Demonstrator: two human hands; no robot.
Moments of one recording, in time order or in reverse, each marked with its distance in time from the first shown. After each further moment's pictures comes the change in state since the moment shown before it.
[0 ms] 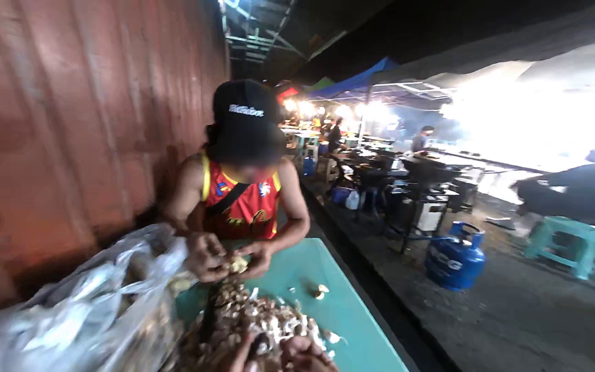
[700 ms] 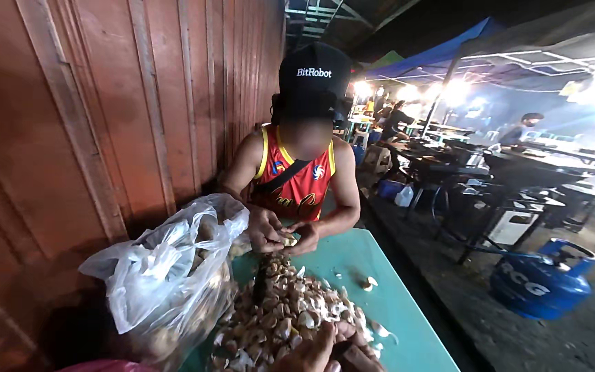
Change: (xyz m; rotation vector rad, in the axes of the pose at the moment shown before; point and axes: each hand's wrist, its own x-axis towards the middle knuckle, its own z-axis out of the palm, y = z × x) left_hand -0.006 0.033 0.001 -0.013 -0.259 -0.036; right_hand 0.000 0.010 -0.002 0.080 -0.006 0.068
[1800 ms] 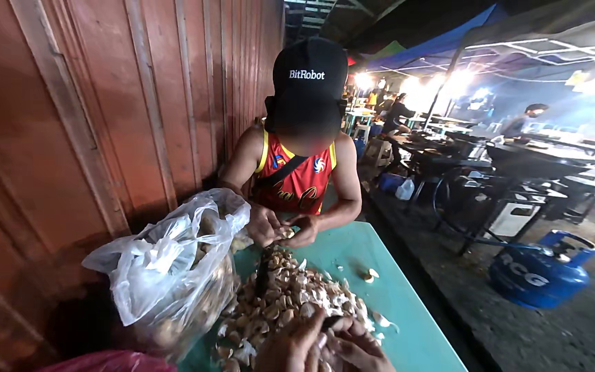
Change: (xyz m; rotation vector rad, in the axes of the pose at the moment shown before) left_hand 0.000 -0.011 -0.005 -0.046 0.170 0.010; right_hand 0.000 -0.002 -0.008 -0.135 -0.207 -0.027
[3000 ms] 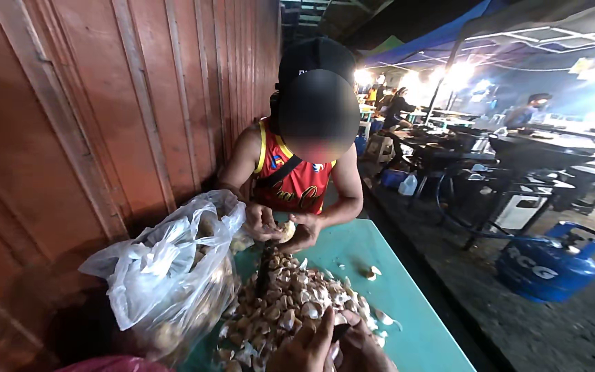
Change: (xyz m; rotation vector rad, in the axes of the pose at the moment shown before) left_hand -0.003 -0.001 0.017 0.167 -0.059 0.026; right_hand 0.001 0.010 0.002 0.226 0.137 -0.026
